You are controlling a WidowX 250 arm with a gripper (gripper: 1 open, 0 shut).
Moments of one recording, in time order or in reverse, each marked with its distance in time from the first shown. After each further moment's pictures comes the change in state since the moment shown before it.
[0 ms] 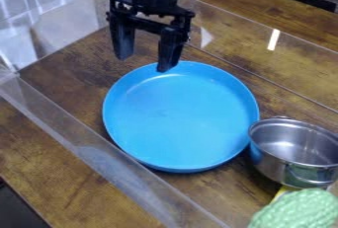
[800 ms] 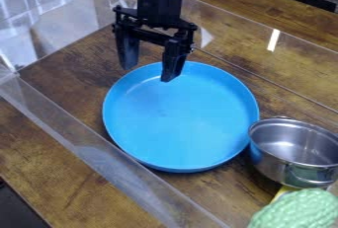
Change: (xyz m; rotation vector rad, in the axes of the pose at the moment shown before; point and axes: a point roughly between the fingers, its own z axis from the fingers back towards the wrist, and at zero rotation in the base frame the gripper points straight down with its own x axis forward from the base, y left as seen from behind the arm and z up) arm 0.010 0.000 -0.013 -0.007 0.004 -0.006
